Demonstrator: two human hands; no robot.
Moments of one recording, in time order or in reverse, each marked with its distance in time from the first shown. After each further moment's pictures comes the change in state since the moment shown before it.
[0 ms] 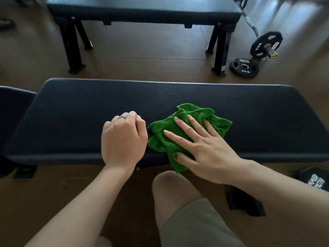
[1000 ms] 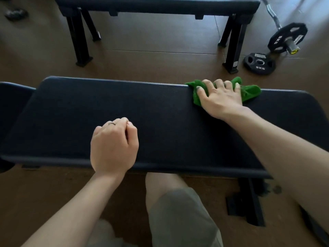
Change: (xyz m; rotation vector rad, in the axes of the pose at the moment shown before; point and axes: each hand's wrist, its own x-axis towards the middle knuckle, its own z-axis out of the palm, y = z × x) left_hand 0.002 0.006 -0.001 -0.006 0.028 -0.019; right_hand 0.123 0.125 -0.039 0.058 0.077 0.560
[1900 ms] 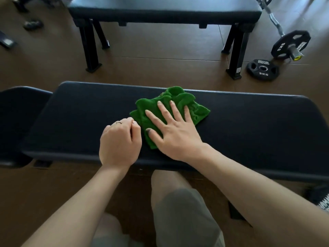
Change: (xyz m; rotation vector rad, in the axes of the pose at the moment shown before) left_hand 0.003 -0.005 -0.001 -0.062 -0.037 -0.027; right_hand -0.109 -0.098 0.025 0.054 -0.016 -0.551
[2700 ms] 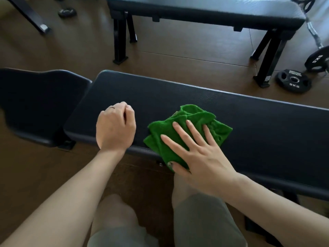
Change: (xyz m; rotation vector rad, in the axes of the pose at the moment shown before) left_hand 0.019 -0.092 -0.037 -0.008 0.114 -0.182; right_hand -0.042 -0.040 0.019 -0.127 0.001 -0.254
